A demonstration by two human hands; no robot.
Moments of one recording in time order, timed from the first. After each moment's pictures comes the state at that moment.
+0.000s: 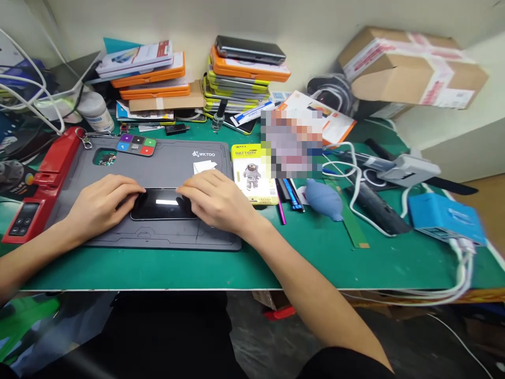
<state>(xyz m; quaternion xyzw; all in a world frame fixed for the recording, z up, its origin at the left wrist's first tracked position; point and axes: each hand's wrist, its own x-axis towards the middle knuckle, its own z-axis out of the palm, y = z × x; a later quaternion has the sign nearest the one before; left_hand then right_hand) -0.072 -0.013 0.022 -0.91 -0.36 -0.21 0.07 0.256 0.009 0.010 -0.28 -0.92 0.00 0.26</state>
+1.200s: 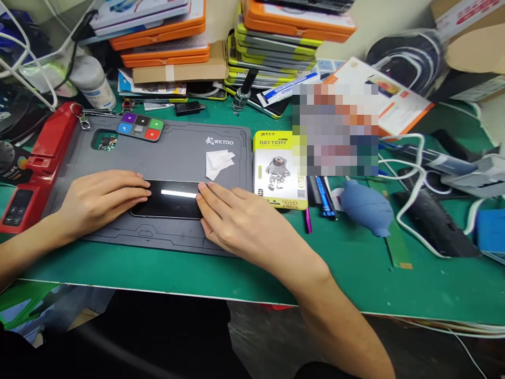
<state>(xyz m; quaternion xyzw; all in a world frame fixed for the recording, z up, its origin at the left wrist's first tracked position) -0.073 -0.014 0.026 -0.93 -0.31 -0.21 0.06 0.265 -0.026 0.041 -0.22 -0.96 -0.16 0.12</state>
